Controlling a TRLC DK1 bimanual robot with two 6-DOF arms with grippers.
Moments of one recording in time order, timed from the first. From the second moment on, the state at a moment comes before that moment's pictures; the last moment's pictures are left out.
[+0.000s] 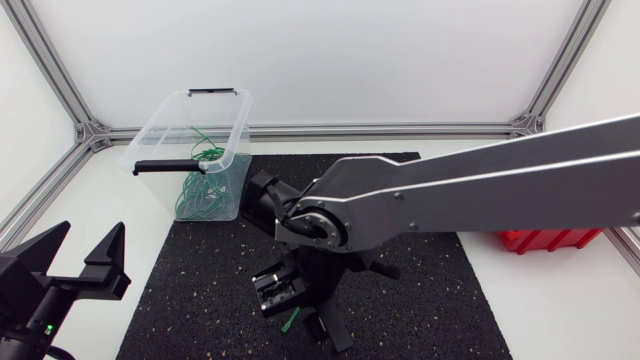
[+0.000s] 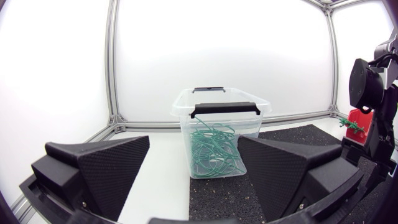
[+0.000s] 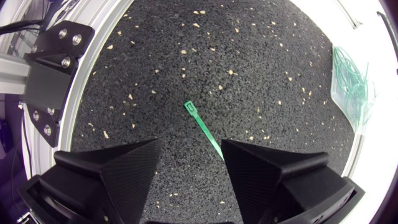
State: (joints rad) left arm 0.00 0.05 0.02 -0.01 0.00 0.03; right arm 0.98 1.87 1.23 -0.79 -0.11 -1.00
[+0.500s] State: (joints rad) left arm 0.00 0.05 0.02 -0.01 0.00 0.03; right arm 1.04 1.95 1.25 -0.71 -0.12 -1.01
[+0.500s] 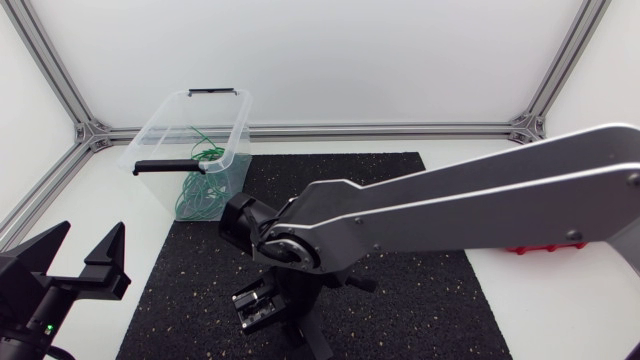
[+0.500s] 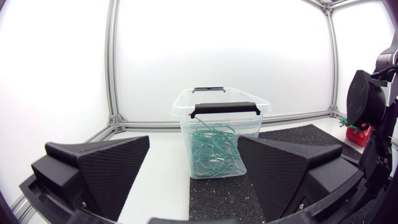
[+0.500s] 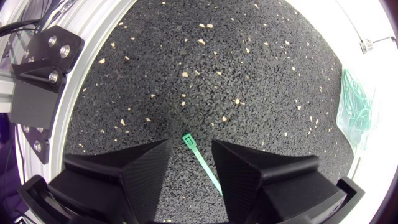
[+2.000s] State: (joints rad) left arm 0.00 0.05 0.02 -0.01 0.00 0.03; right arm 1.06 2.04 1.33 -0.80 -0.09 -1.11
